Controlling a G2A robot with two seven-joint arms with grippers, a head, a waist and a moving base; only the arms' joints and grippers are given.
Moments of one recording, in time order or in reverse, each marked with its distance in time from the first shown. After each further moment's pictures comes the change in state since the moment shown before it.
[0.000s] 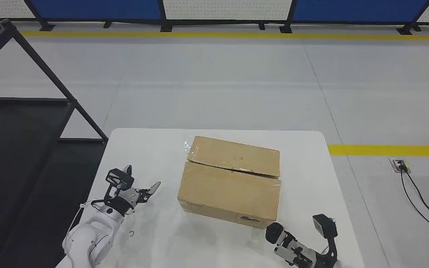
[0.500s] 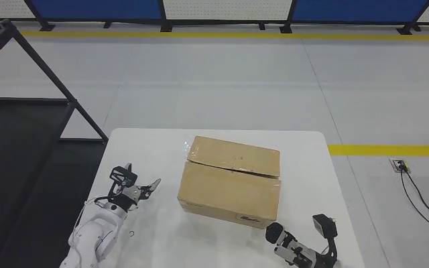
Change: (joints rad) left arm -0.075 -0.009 0.066 0.099 0.068 0.083 0.023; right arm -0.002 -0.001 -0.002 -0.006 -0.007 0.010 -0.010
